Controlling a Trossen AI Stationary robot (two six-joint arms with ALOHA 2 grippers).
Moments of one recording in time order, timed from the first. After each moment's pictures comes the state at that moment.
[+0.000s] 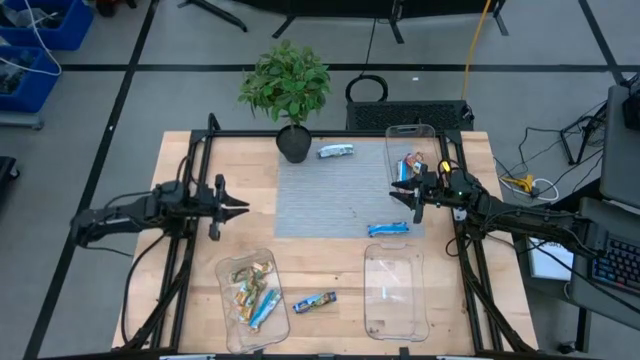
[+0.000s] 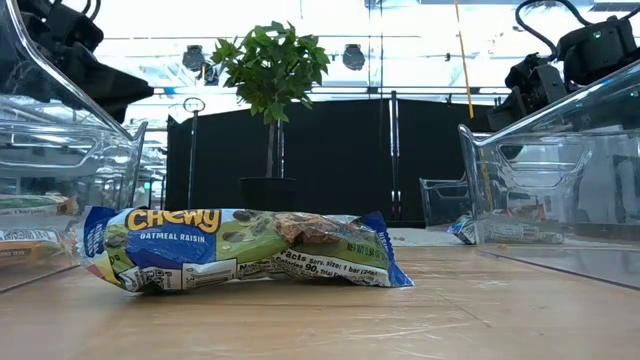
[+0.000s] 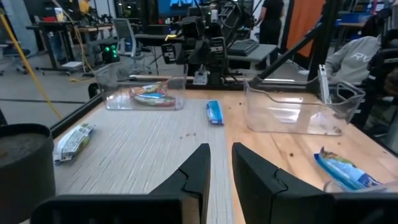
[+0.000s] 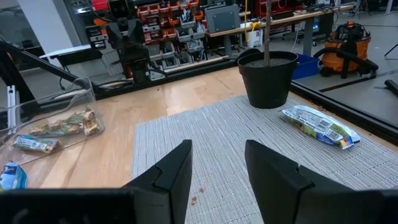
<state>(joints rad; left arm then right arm) 0.16 0.05 0.11 -0.14 0.15 0.00 -0.48 0.54 0.01 0.42 -0.27 0.14</state>
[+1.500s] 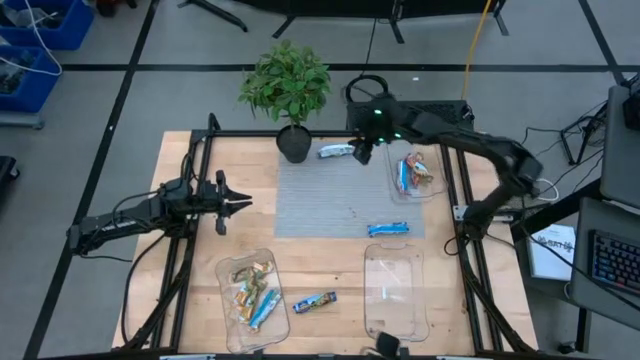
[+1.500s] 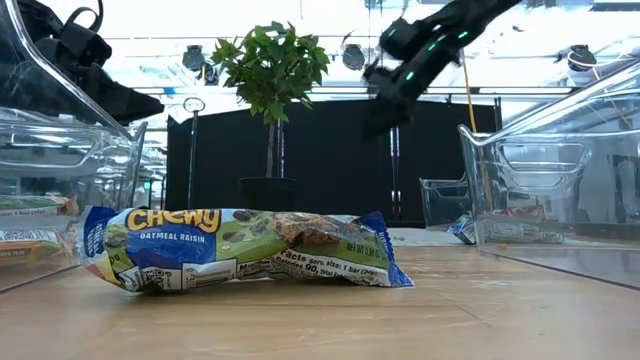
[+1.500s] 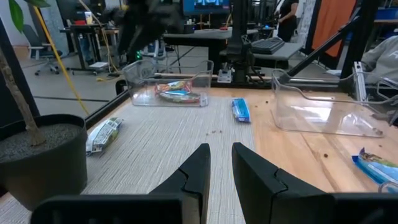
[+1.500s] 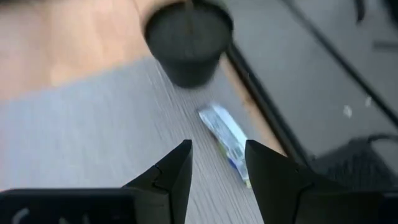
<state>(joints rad) 0.28 0.07 0.05 -0.05 0.17 0.02 -0.60 1.60 1.27 -0.43 -0.15 -0.15</state>
